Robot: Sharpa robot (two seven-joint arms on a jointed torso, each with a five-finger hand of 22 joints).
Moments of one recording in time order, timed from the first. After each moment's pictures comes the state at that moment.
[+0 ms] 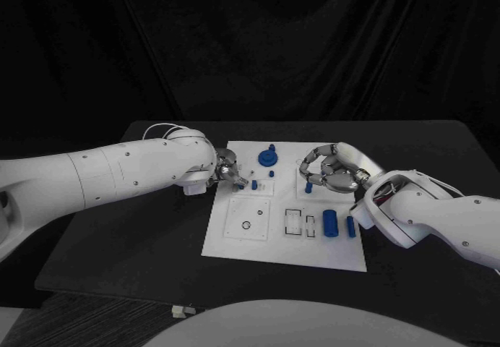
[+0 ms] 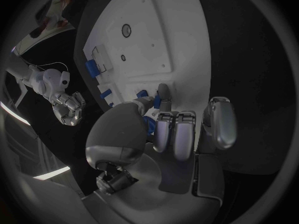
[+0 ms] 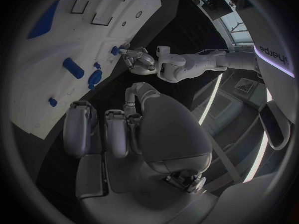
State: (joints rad) left arm 1.28 -0.63 -0.21 1.26 -1.02 0.16 -0.44; left_hand 1.05 -0.01 0.32 0.24 0.45 1.06 0.05 0.27 1.07 1.46 -0.02 1.55 1.31 1.46 -0.06 1.56 1.30 0.02 1.40 0.06 1.31 1.29; right arm 1.21 -0.87 -0.21 1.68 -0.96 -0.53 0.06; right_hand 1.42 -0.01 0.18 0.17 0.64 0.76 0.07 0.66 0.44 1.47 -0.01 1.58 1.32 1.47 -0.07 1.50 1.31 0.04 1.46 0.05 1.37 1.30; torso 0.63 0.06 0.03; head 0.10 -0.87
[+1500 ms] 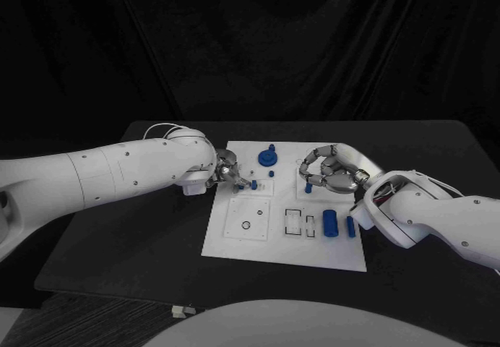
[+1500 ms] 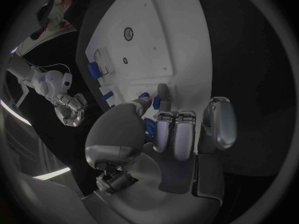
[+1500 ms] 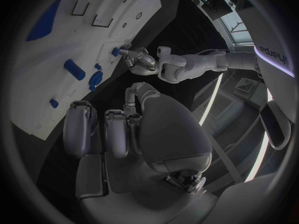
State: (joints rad) left arm 1.28 -0.63 -0.21 1.26 -1.02 0.18 -0.43; left_hand 0.99 -0.02 0.31 0.28 0.22 1.06 0.05 0.27 1.06 1.47 -0.01 1.55 1.31 1.47 -0.05 1.56 1.30 0.02 1.40 0.06 1.31 1.29; right arm 1.21 -0.87 -0.21 1.68 -0.96 -0.53 0.05; right_hand 1.42 -0.01 0.18 0.17 0.64 0.76 0.07 0.66 0.44 1.47 -0.01 1.58 1.32 1.47 -0.07 1.50 1.31 0.04 1.46 0.05 1.37 1.30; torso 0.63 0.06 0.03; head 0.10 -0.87
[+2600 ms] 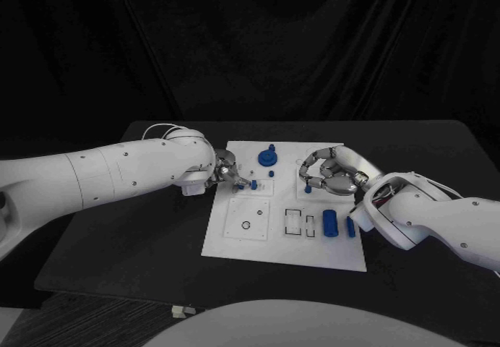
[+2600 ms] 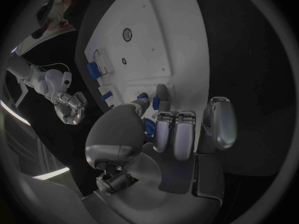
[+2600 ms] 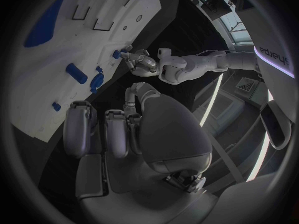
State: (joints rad) left arm 1.28 -0.63 -0.21 1.27 -1.02 0.18 -0.44; left_hand 0.96 0.00 0.26 0.28 0.24 1.06 0.05 0.28 1.12 1.47 -0.01 1.55 1.31 1.47 -0.05 1.56 1.30 0.02 1.40 0.06 1.31 1.29; right arm 1.20 -0.87 -0.21 1.68 -0.96 -0.52 0.05; right_hand 1.42 -0.01 0.18 0.17 0.64 0.76 0.07 0.66 0.44 1.47 -0.01 1.58 1.32 1.47 -0.07 1.50 1.31 0.04 1.46 0.05 1.37 1.30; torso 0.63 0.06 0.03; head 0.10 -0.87
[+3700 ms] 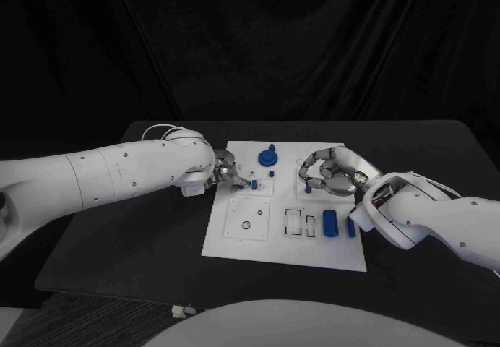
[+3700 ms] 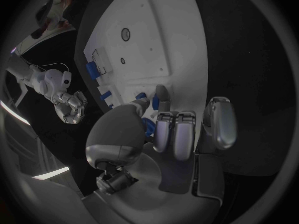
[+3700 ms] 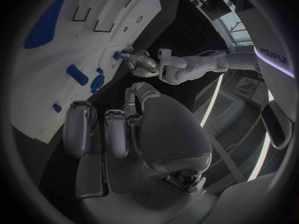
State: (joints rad) left arm 1.28 -0.64 -0.21 1.27 -1.02 0.17 -0.43; left_hand 0.97 0.01 0.22 0.29 0.28 1.06 0.03 0.32 1.18 1.46 -0.02 1.55 1.31 1.47 -0.05 1.56 1.30 0.02 1.40 0.05 1.31 1.29; right arm 1.20 -0.86 -0.21 1.67 -0.96 -0.51 0.05; right_hand 1.42 -0.01 0.18 0.17 0.64 0.76 0.07 0.66 0.44 1.47 -0.01 1.58 1.32 1.47 -0.07 1.50 1.31 0.04 1.46 0.05 1.37 1.30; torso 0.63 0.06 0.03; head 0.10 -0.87
